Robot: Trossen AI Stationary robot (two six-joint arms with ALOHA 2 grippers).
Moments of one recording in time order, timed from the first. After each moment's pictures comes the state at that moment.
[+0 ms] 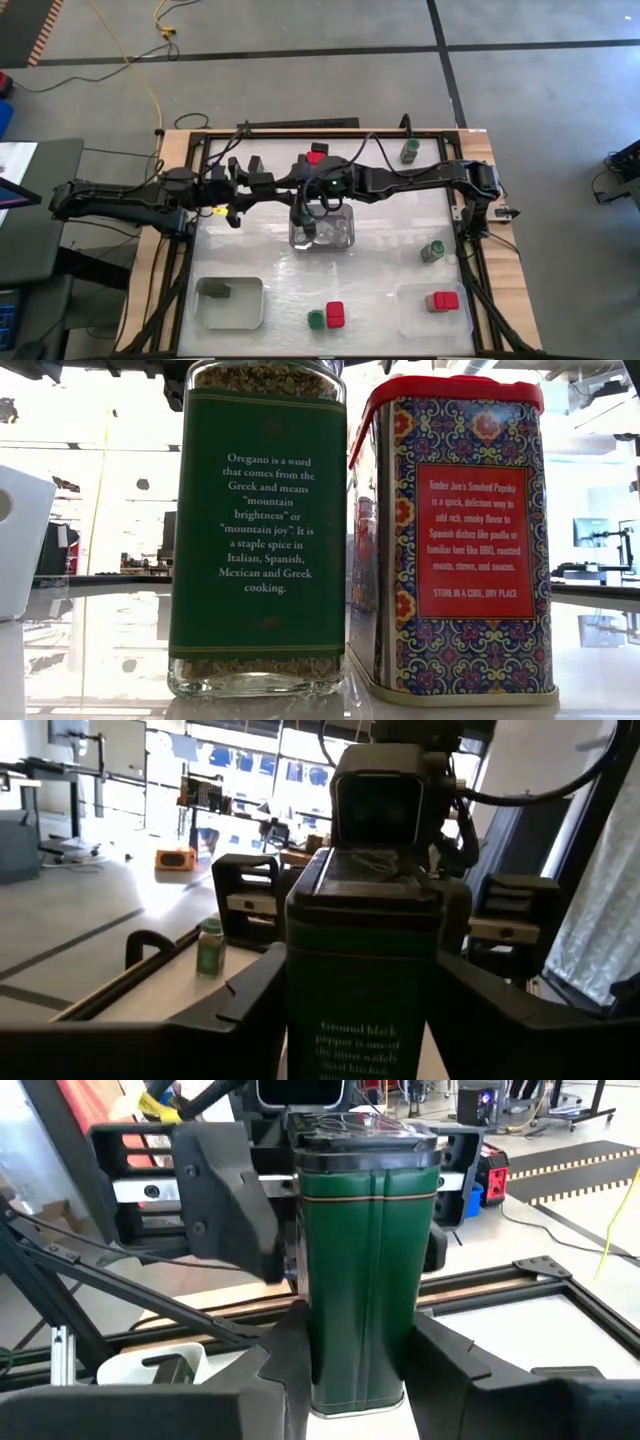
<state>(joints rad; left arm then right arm) 0.01 0.69 0.54 0.31 -0.16 -0.17 -0.03 1.87 1.55 0.18 0.00 0.17</state>
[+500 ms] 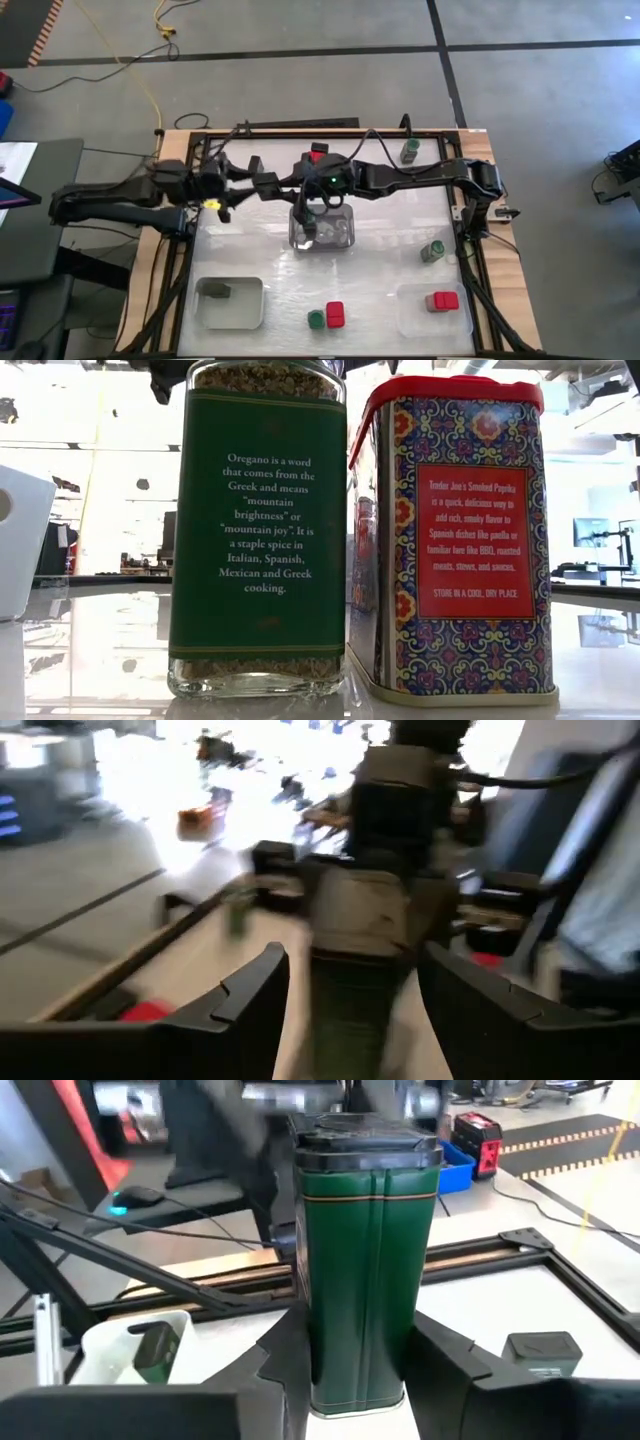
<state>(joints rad) 0.06 0.61 0.69 -0.08 -0.16 -0.18 -0.04 1.85 1.55 0.07 0.00 0.15</state>
